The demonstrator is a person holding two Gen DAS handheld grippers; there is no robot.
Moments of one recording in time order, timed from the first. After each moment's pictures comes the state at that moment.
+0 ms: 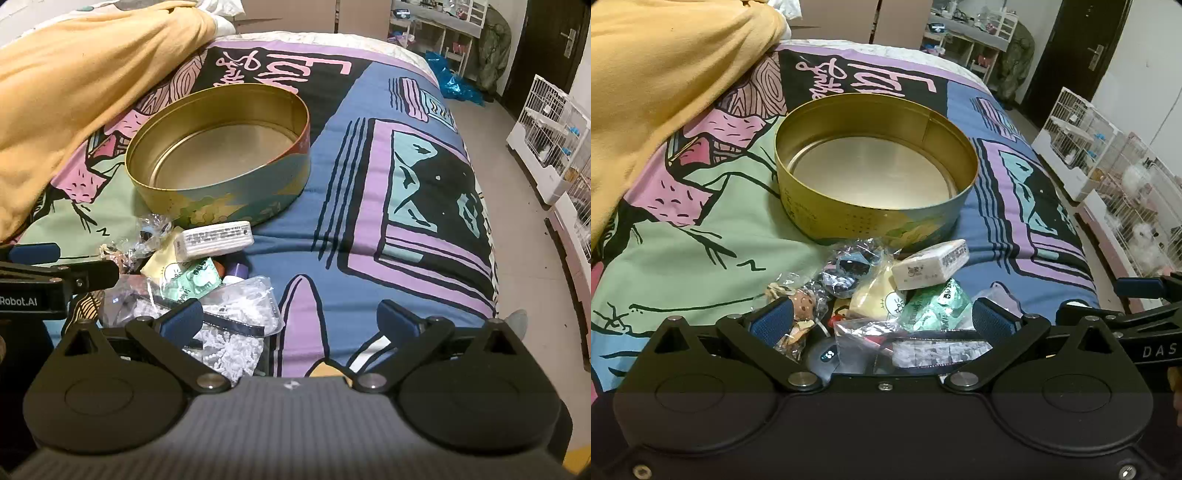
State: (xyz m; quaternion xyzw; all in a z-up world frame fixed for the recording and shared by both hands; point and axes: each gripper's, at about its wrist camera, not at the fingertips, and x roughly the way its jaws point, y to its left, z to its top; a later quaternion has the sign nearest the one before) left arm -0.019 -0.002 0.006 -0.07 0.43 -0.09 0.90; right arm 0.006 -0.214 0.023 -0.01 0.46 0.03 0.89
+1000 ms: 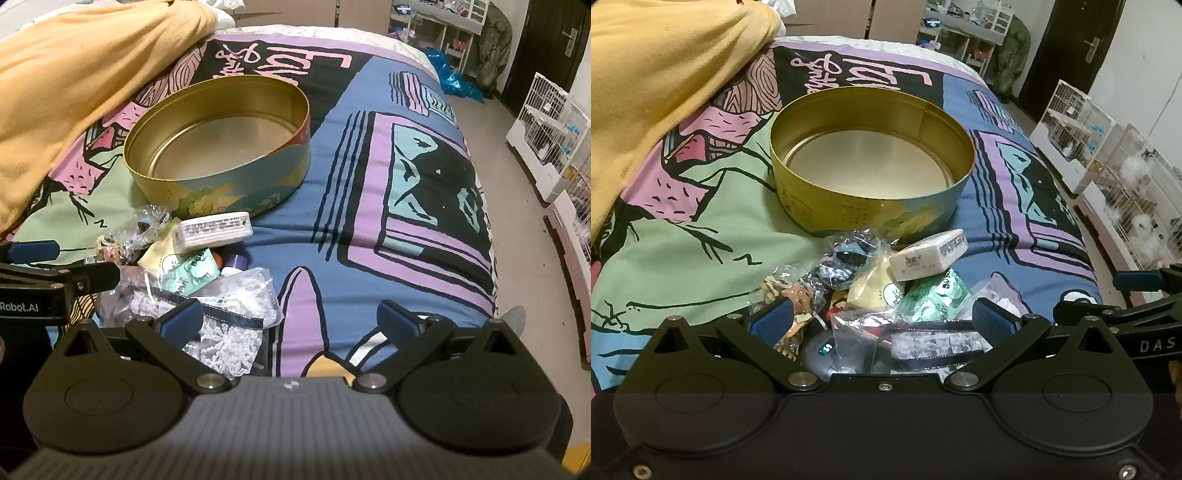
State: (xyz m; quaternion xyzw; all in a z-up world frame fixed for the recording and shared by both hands) left arm -0.023 -0.006 0.000 -0.06 0.43 -0.10 0.89; right arm 0.005 -0.213 0.018 -0.02 0.46 0.03 0.89
